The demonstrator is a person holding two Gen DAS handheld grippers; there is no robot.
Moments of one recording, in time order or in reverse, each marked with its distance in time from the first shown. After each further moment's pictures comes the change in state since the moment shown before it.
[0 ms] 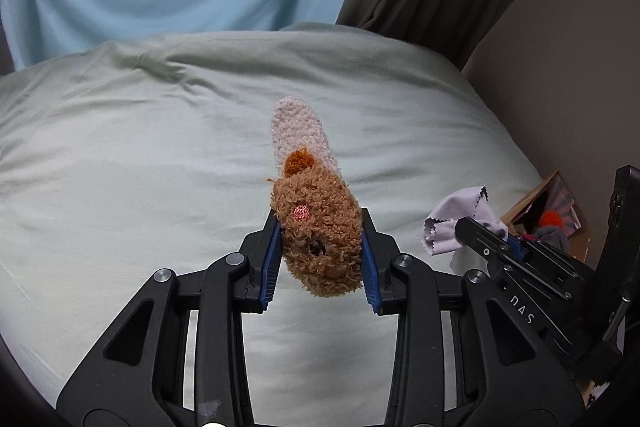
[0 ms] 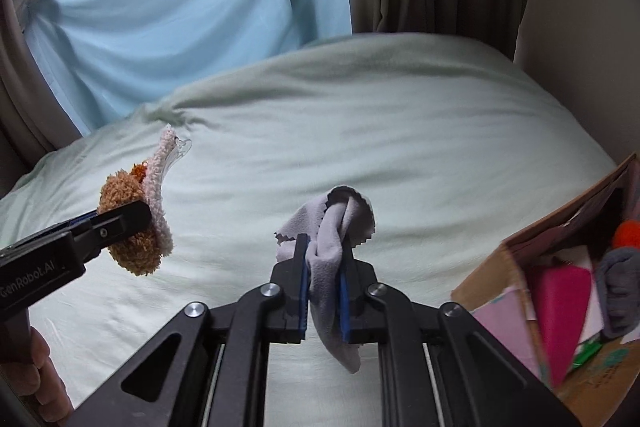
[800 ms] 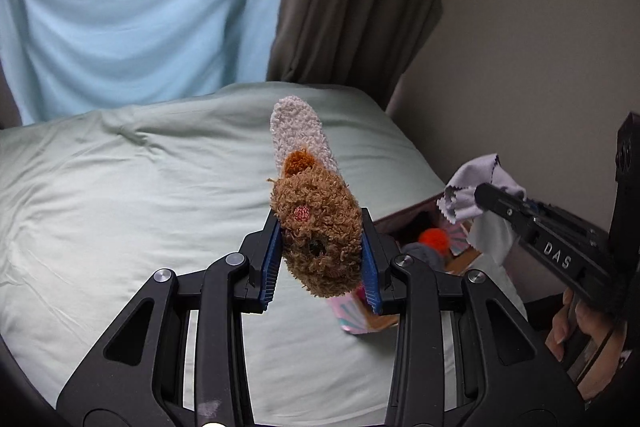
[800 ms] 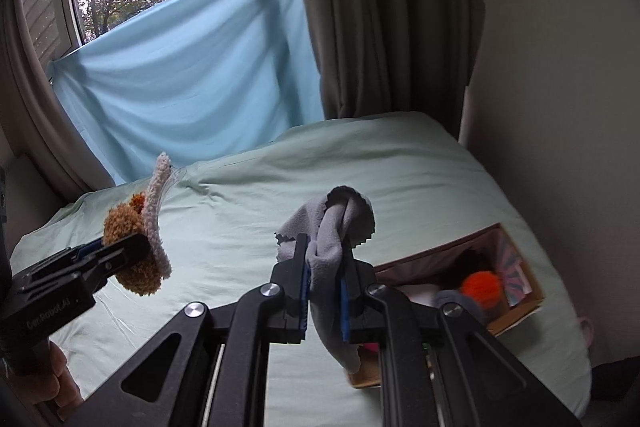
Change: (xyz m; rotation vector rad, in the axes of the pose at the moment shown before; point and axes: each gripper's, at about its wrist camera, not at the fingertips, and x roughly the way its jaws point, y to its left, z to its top) left arm -0.171 -0.205 0.040 0.066 -0.054 -0.034; right arm -0.248 -0.103 0.084 0.009 -0.072 0.005
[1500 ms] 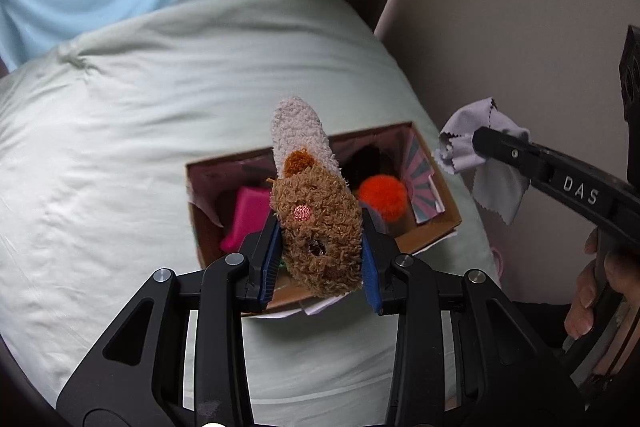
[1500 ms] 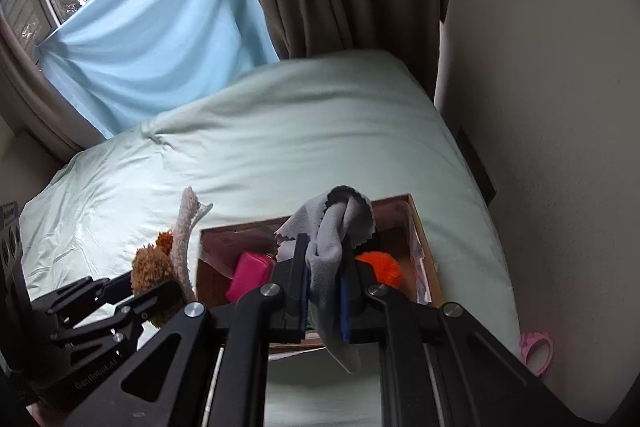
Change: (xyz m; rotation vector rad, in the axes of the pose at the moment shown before) left arm 0.169 -0.166 -0.052 -0.071 0.293 0.088; right arm 0.079 -0.205 0.003 -0.003 0.283 0.083
